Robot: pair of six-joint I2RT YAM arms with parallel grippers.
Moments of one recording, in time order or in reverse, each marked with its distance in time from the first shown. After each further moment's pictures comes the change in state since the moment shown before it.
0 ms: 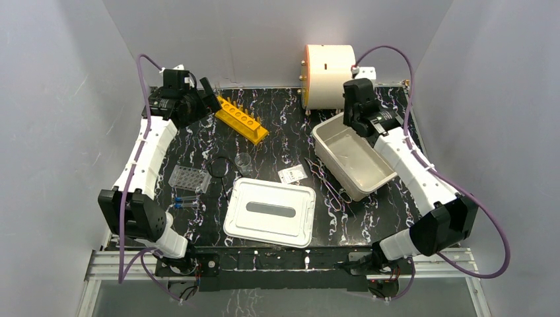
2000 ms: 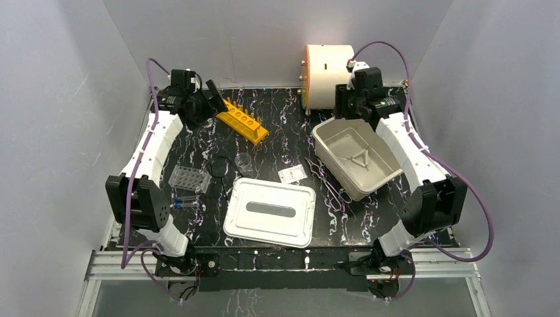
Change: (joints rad) left arm 0.000 0.099 0.009 0.019 0.098 -0.061; right arm -0.198 0.121 0.024 0.016 -0.447 -0.104
